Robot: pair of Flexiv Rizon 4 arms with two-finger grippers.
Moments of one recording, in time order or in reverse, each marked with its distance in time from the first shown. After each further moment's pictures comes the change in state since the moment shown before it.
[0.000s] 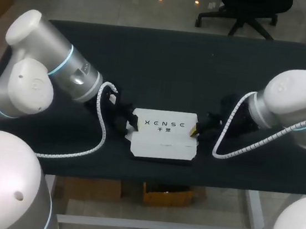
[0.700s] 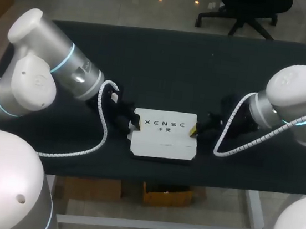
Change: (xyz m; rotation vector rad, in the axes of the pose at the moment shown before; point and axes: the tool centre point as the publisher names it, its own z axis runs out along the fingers) left arm 0.006 -0.002 0.002 -0.022 0.026 0.001; right arm -0.001 0.000 0.003 0.021 0.035 0.009
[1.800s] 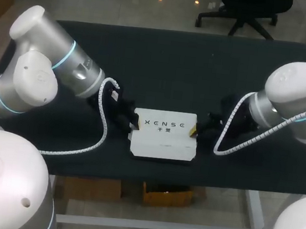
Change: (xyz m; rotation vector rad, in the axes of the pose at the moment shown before) left arm 0.000 -0.002 -0.001 -0.020 -0.004 -0.022; right arm -0.001 0.000 0.001 0.012 -0.004 0.013
